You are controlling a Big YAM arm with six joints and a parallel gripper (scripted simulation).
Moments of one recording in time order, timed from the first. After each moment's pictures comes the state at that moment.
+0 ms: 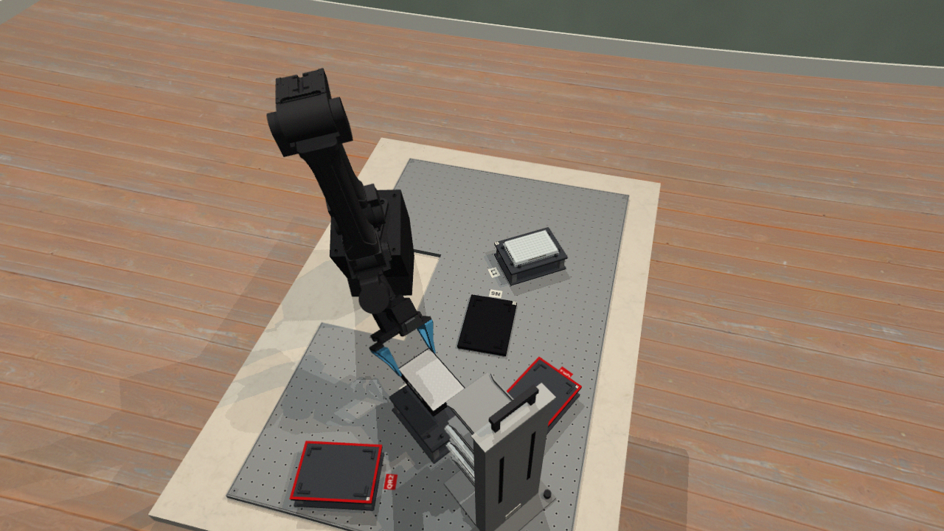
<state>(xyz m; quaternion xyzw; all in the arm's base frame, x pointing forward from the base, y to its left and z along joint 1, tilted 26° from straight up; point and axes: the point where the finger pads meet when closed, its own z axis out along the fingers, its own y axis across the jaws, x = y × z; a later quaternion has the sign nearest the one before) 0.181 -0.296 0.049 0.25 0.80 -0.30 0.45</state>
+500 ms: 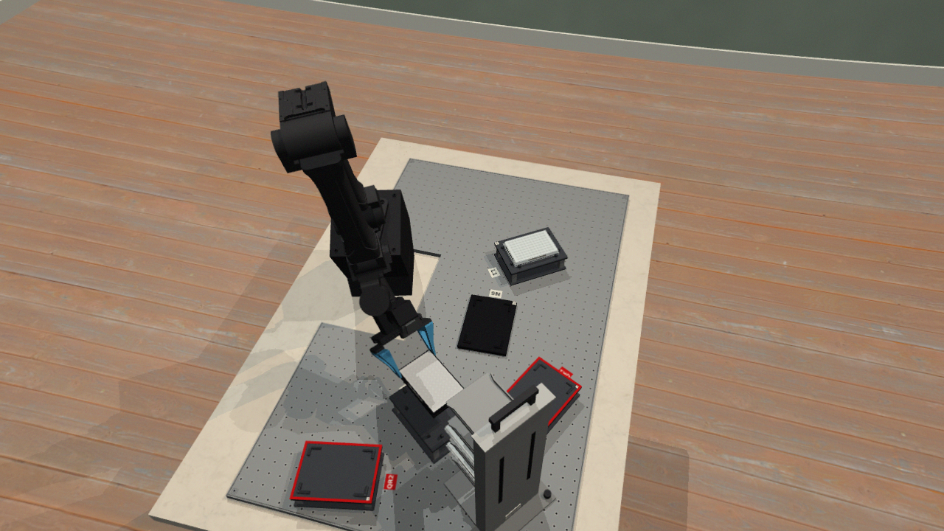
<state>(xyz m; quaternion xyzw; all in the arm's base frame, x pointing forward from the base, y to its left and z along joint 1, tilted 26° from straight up) 0.181 -0.299 0.041 0.25 0.80 -0.30 0.45</state>
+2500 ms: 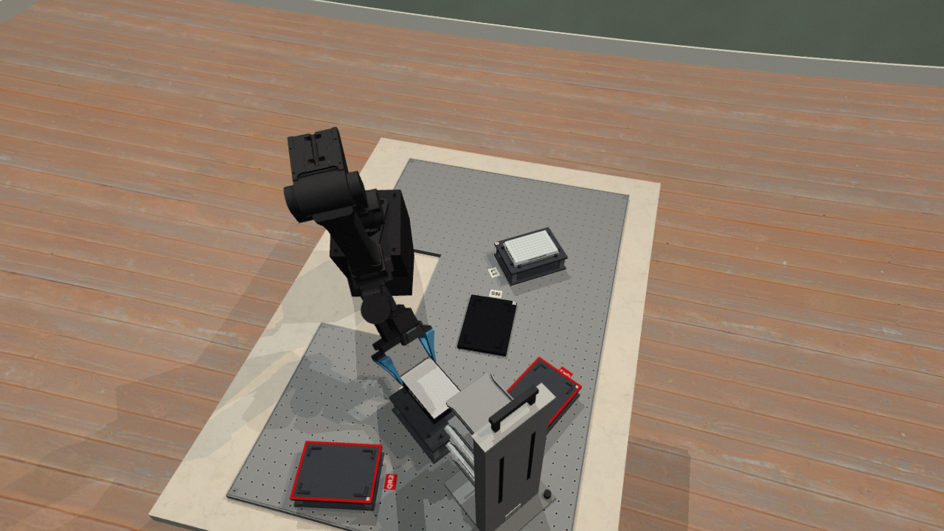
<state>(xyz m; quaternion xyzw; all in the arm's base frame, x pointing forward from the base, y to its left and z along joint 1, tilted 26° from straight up) 0.183 -0.310 0.018 0.25 0.80 -0.30 0.46</state>
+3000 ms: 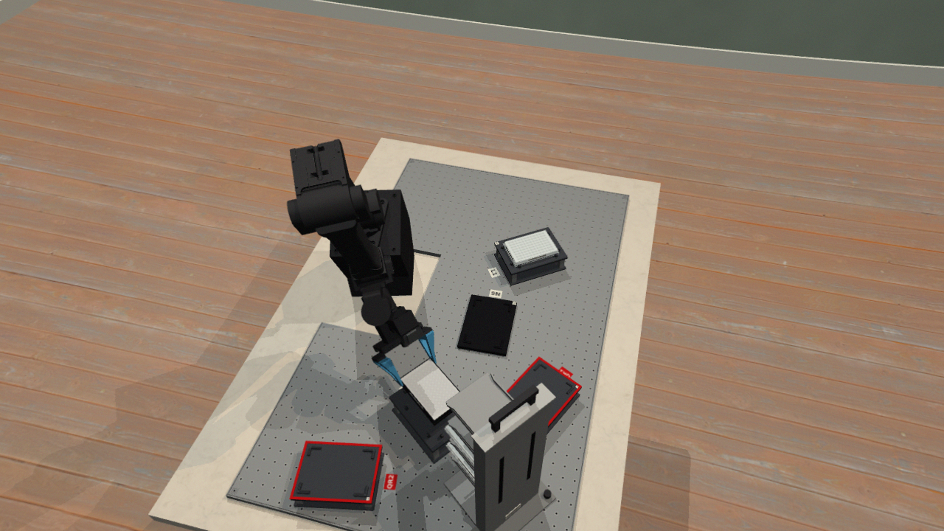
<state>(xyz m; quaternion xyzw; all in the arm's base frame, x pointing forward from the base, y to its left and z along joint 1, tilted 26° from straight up) 0.184 -0.313 0.012 0.25 0.80 -0.30 0.46</state>
